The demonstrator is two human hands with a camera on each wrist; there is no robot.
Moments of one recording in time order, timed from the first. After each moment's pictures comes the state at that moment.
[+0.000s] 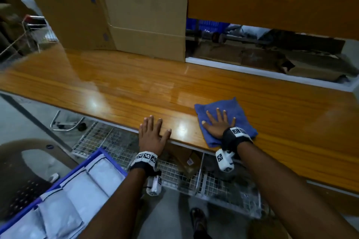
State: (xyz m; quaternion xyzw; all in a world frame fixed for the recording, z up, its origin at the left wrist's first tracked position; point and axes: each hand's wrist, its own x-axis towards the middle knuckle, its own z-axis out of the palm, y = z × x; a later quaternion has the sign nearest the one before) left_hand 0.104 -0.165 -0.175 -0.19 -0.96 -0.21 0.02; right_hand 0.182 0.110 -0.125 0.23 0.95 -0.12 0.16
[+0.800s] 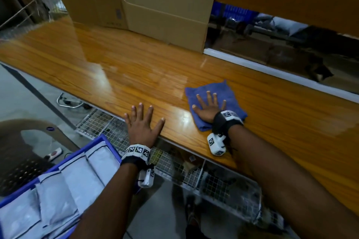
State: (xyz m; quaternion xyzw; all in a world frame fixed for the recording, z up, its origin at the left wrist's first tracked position) left_hand 0.058 -0.188 -0.170 -0.10 -0.98 -0.19 0.06; right_hand 0.057 0.090 -0.127 0.14 0.97 -0.12 0.18
